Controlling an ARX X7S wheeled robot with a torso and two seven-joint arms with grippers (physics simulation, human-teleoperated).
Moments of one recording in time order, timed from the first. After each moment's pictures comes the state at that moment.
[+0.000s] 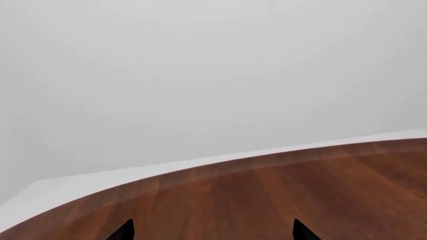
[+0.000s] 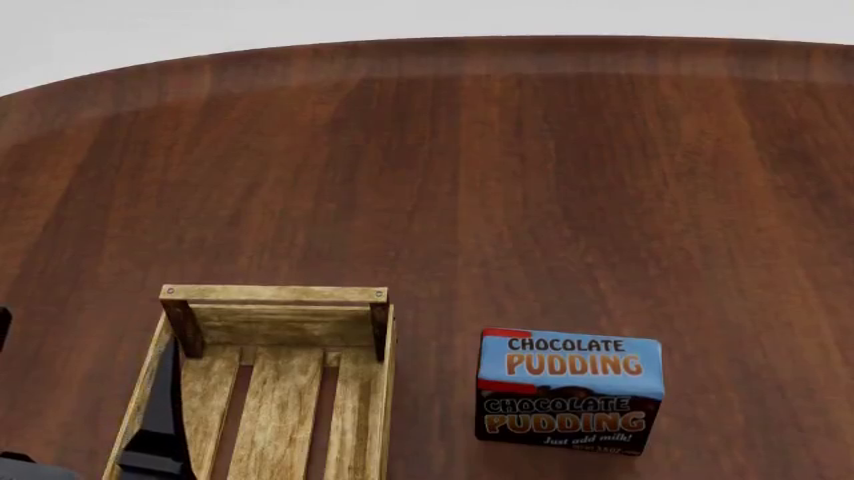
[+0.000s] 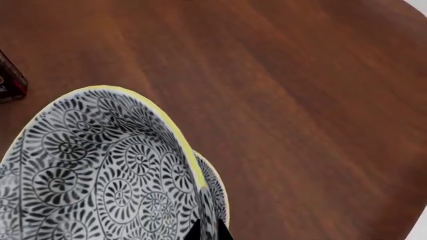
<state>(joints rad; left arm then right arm) -0.14 -0.38 0.29 0.93 -0.32 -0.72 -0.45 -0.65 0.15 1.76 -0.90 0.45 1.29 -0.91</state>
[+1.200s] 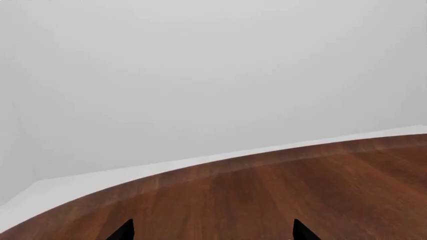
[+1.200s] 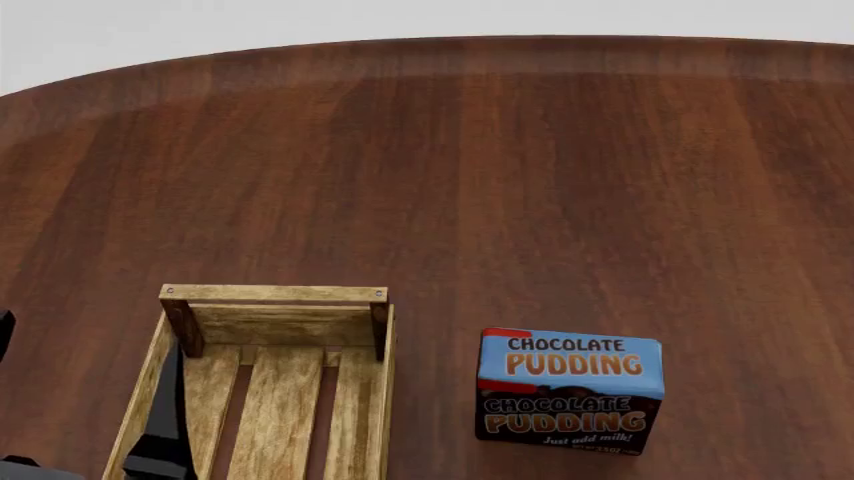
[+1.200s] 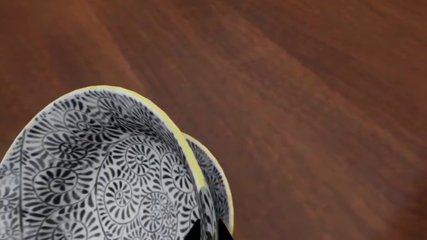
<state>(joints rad) -0.15 -0.40 0.31 0.93 -0.33 -0.72 -0.48 -0.54 0.13 1.52 -0.71 0.31 1.19 -0.79</state>
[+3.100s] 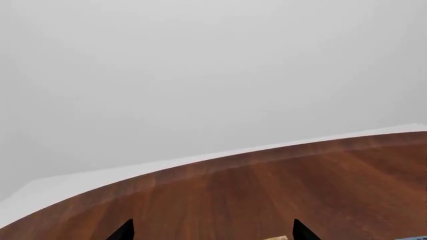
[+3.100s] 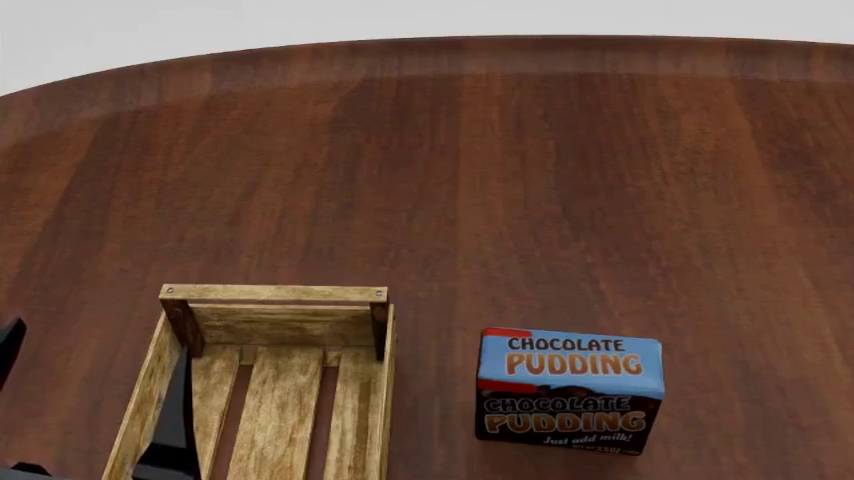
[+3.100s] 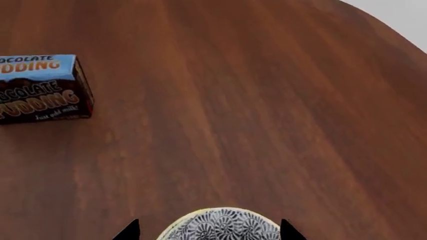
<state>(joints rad) -0.14 -0.43 0.35 0.90 -0.34 -0.66 -0.50 -0.62 0.47 1.77 -1.04 1.58 1.50 0.17</state>
